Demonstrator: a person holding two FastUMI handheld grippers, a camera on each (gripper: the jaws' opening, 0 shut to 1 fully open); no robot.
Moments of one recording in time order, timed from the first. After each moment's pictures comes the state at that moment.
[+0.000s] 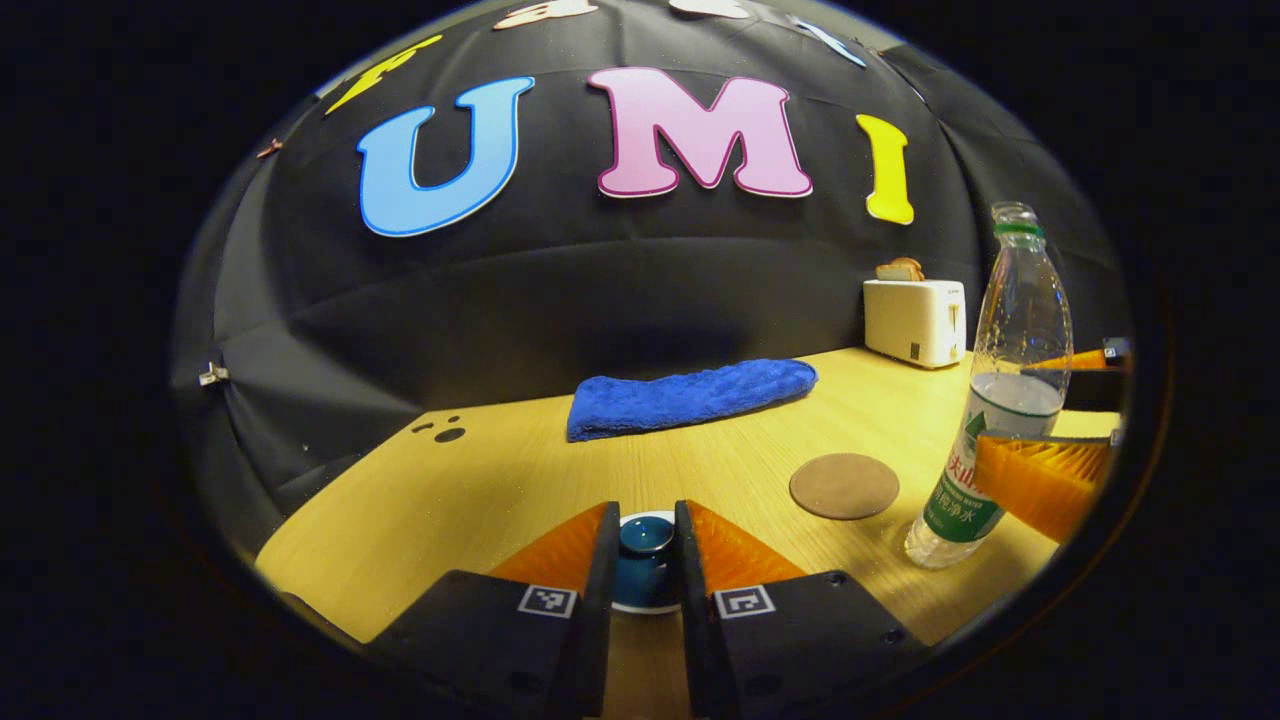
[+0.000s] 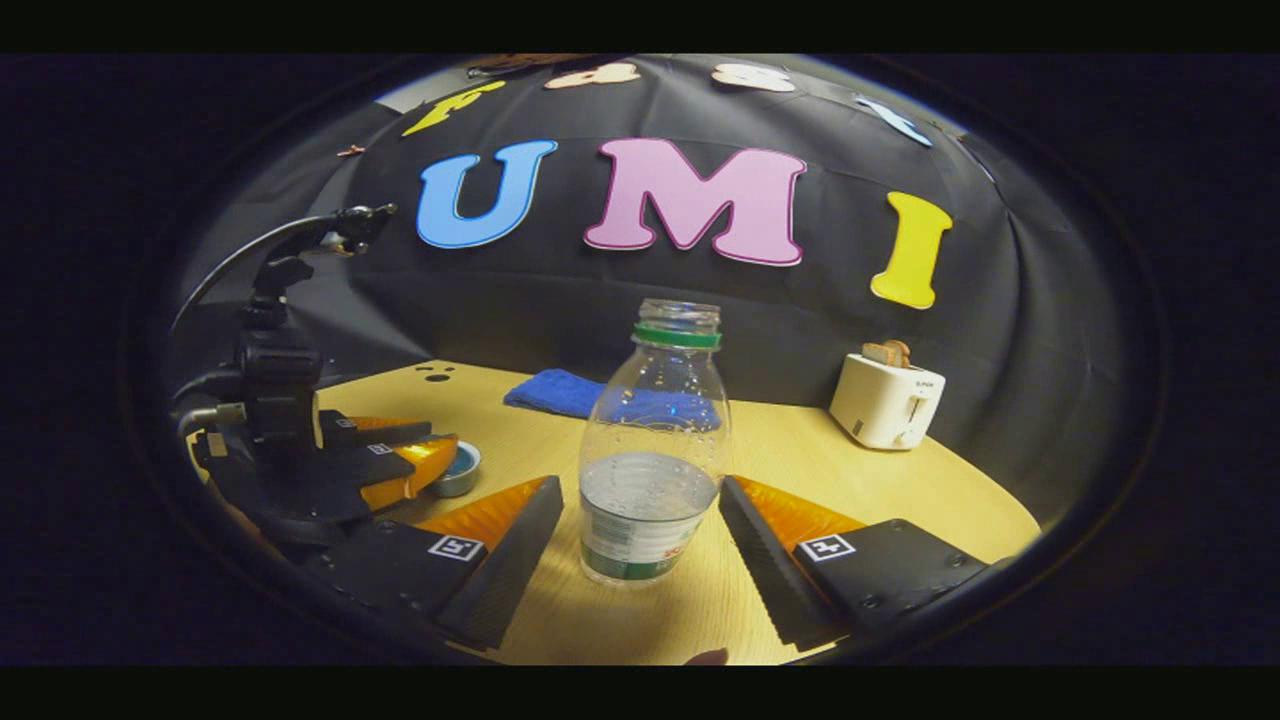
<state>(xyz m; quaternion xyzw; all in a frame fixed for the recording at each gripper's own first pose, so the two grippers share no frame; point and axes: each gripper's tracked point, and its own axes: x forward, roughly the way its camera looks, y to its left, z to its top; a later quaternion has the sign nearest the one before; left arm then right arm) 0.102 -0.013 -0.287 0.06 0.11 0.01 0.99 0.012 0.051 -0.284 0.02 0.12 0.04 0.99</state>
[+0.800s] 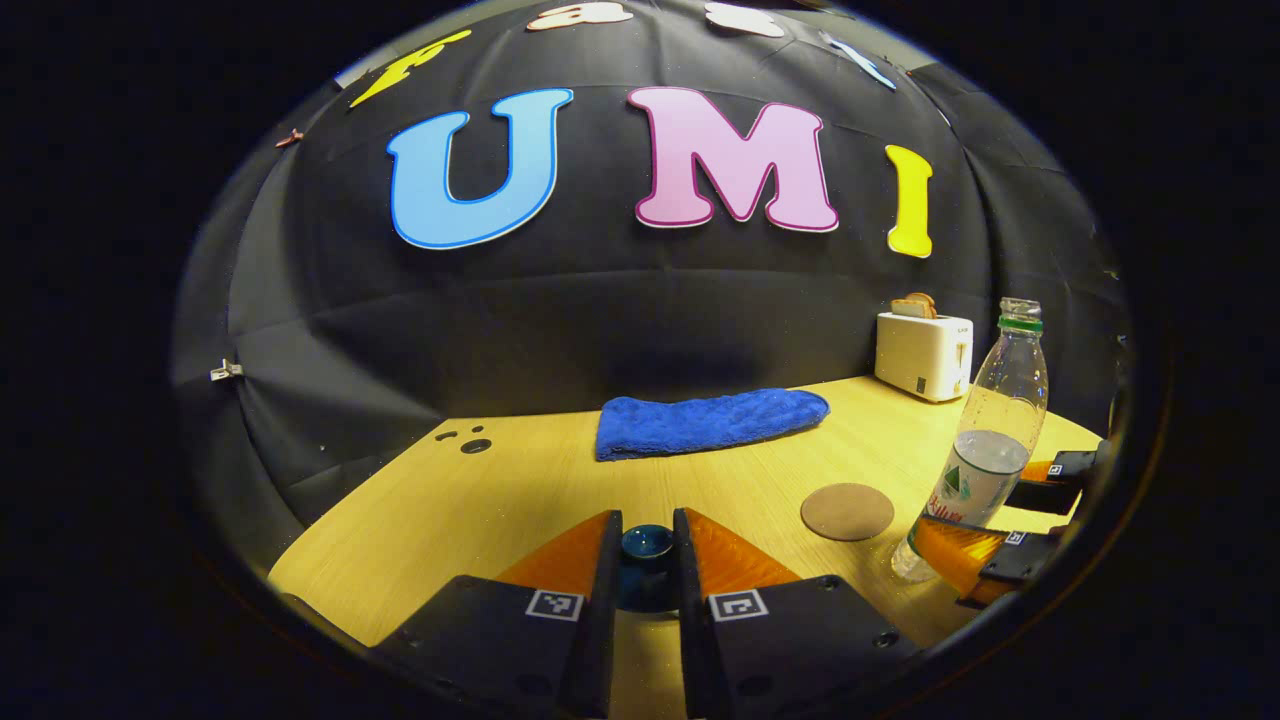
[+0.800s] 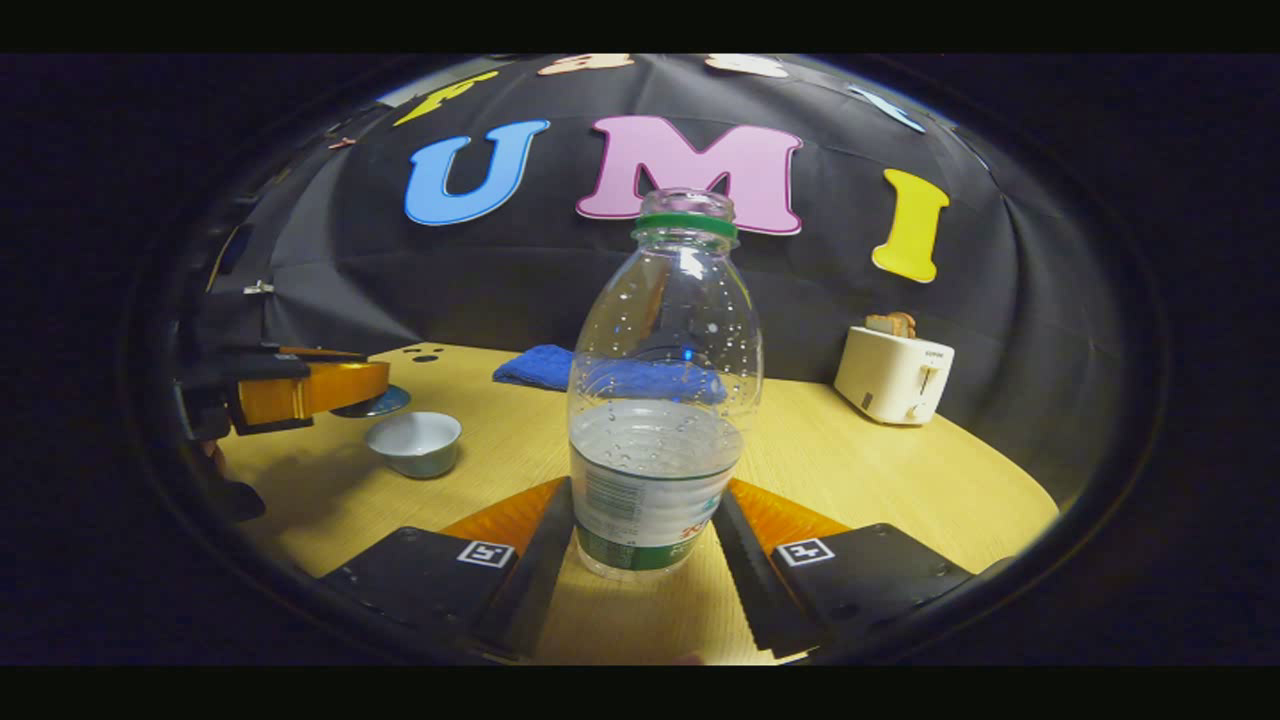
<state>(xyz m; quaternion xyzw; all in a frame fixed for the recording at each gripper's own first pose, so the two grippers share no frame) 0.080 0.022 -0.246 0.03 0.10 0.03 0.99 0.026 0.057 -0.325 0.02 0.16 0.03 0.99</state>
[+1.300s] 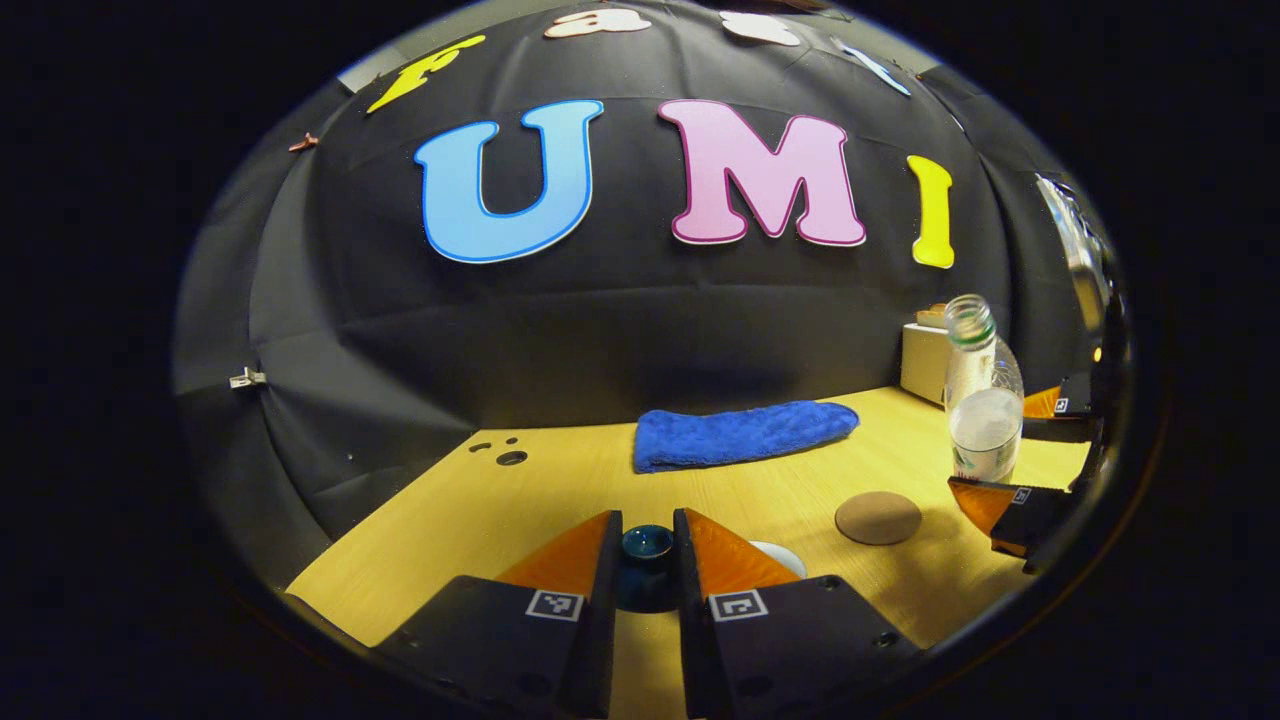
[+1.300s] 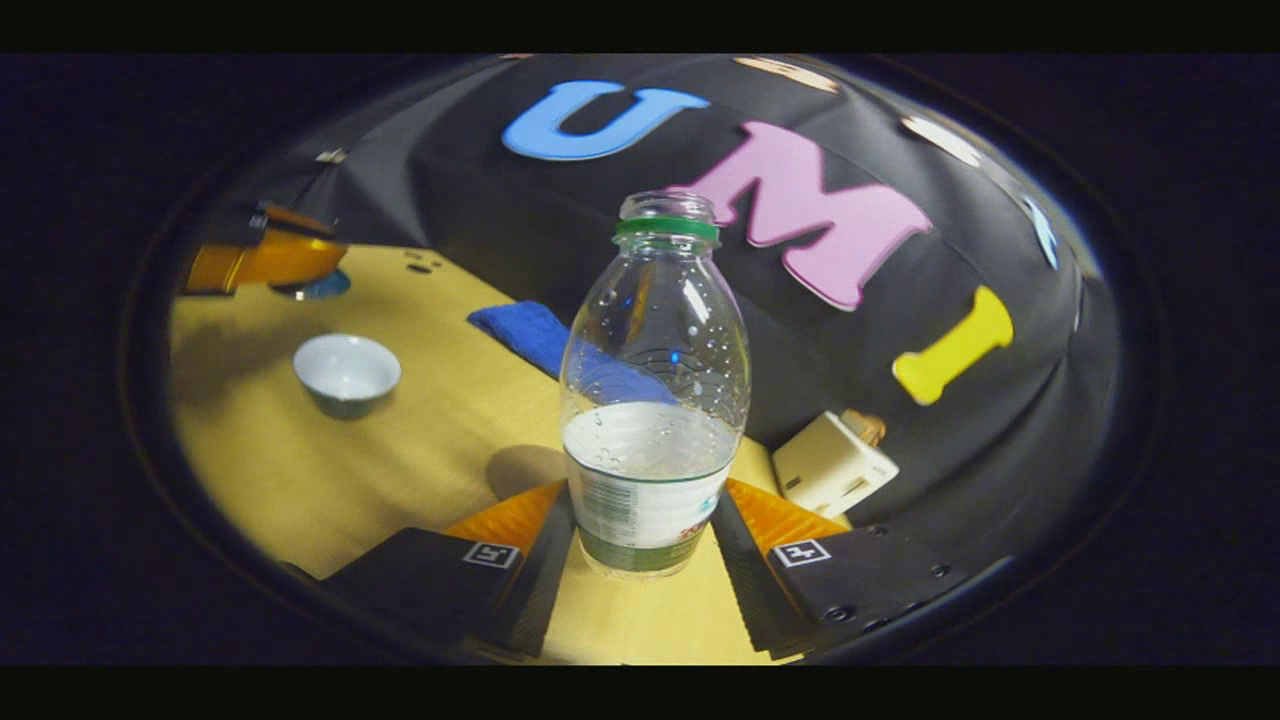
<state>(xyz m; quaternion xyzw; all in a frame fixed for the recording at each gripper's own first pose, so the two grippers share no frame) 0.070 0.055 -0.230 0.03 0.08 0.06 0.99 0.064 0.030 -0.287 -0.32 0.15 0.03 0.94</state>
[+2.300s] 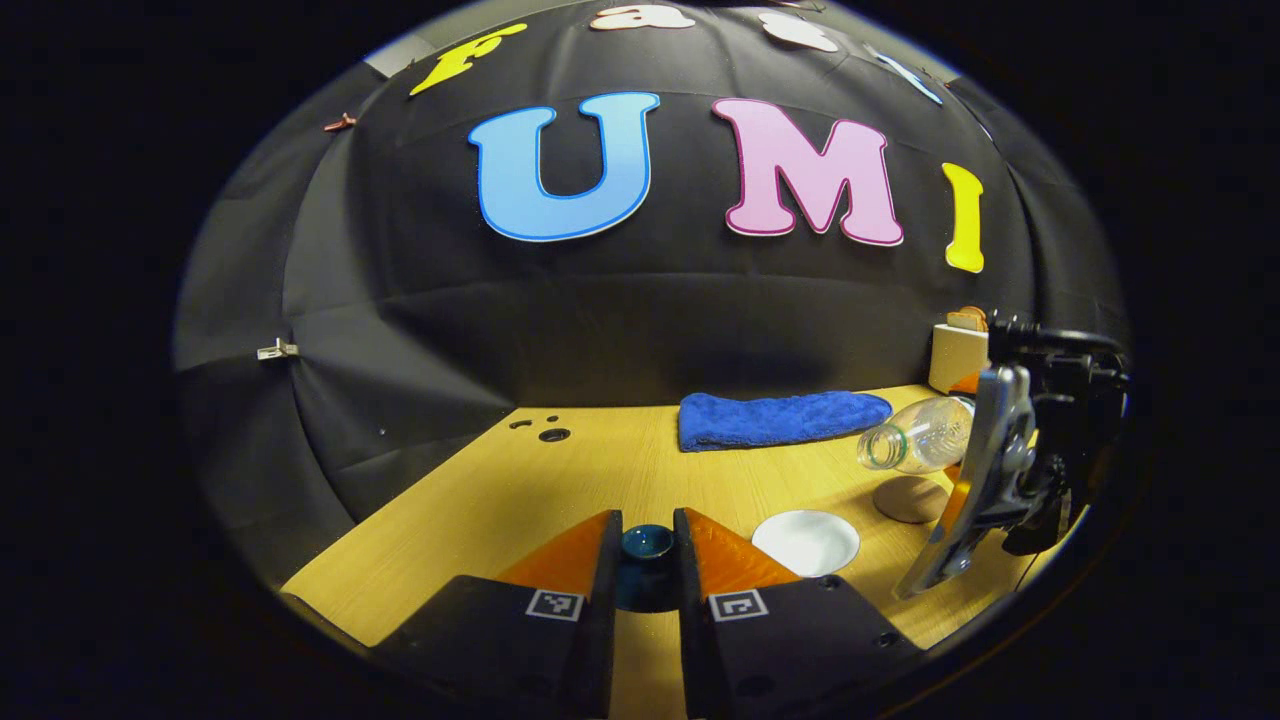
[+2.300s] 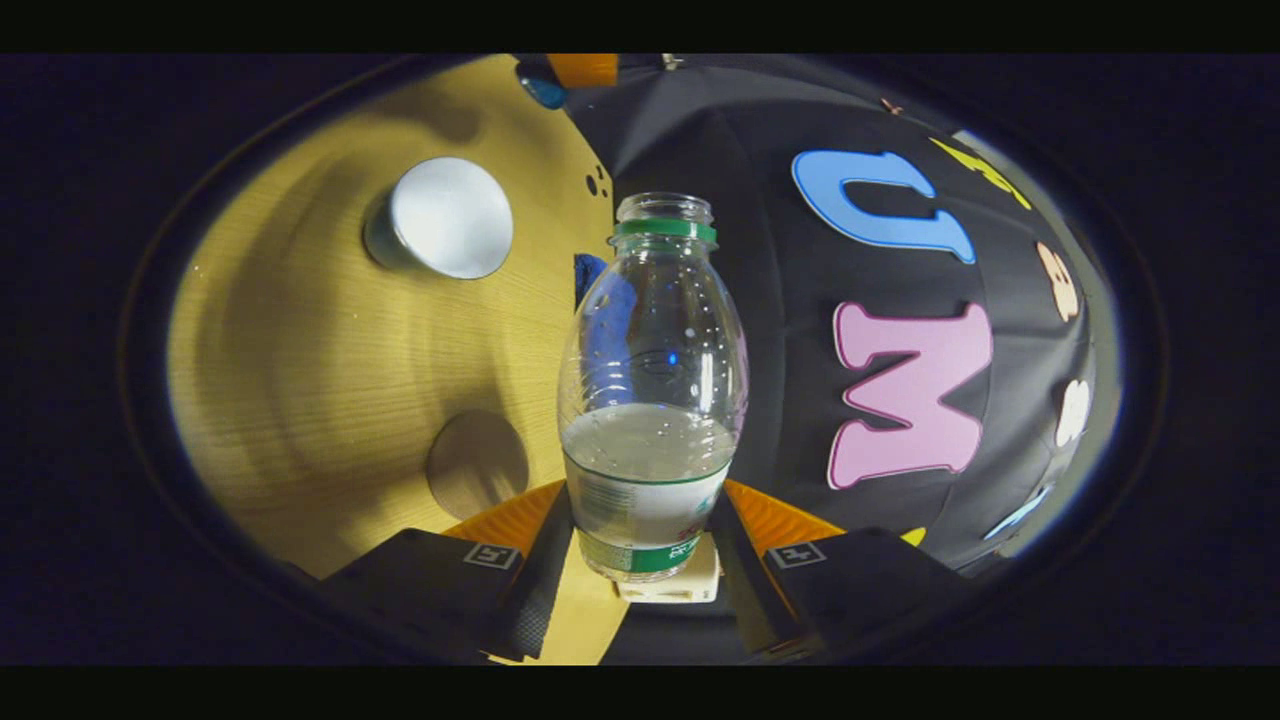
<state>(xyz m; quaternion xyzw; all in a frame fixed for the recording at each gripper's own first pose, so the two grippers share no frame) 0.040 0.093 -0.247 0.00 0.10 0.09 0.99 0.110 0.072 -0.286 -0.63 0.09 0.08 0.76</state>
